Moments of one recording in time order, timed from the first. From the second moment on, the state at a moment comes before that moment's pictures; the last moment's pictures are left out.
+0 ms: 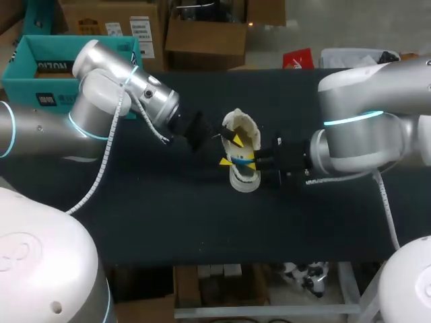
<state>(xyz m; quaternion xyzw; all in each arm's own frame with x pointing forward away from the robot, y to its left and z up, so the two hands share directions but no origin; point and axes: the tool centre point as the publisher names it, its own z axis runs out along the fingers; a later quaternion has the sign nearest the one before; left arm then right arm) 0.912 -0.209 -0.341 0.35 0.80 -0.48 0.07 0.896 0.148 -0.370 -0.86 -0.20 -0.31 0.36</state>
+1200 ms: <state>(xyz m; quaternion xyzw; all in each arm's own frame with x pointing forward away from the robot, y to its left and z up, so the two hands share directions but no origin) 0.890 -0.127 -0.267 0.12 0.87 -0.48 -0.10 0.855 0.168 -0.338 -0.86 -0.28 -0.29 0.31</state>
